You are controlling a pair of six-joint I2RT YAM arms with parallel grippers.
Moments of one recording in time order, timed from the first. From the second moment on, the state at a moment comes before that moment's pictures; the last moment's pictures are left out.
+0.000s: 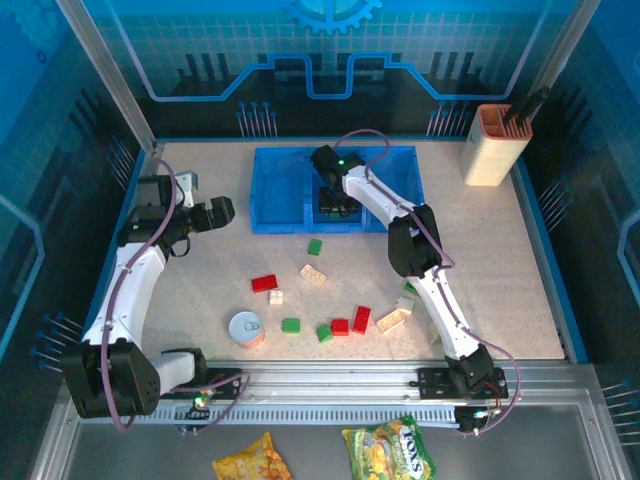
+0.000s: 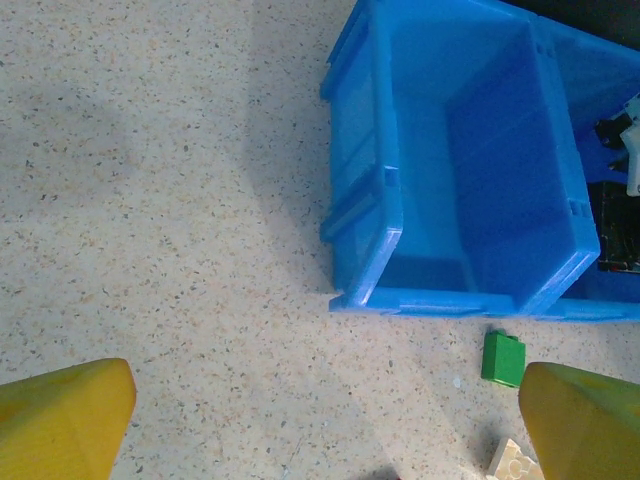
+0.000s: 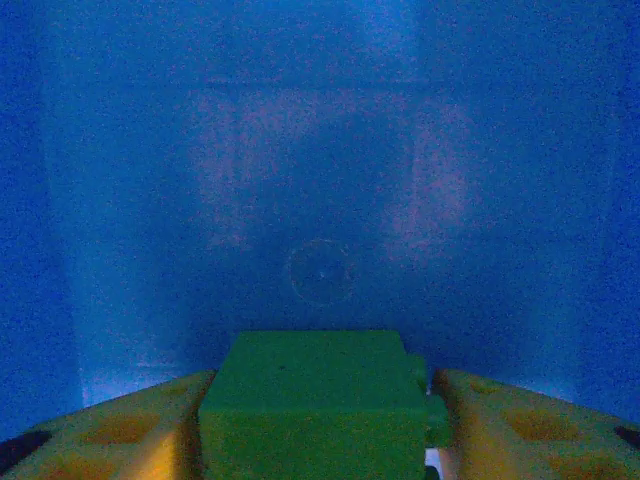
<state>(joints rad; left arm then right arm) 0.13 1.18 1.00 -0.57 0.29 -0.22 0.54 2.58 2.40 -1.13 0.13 0.54</state>
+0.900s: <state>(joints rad) 0.13 1.17 1.00 -0.57 0.29 -0.22 0.58 2.37 2.31 -1.19 0.12 0.33</state>
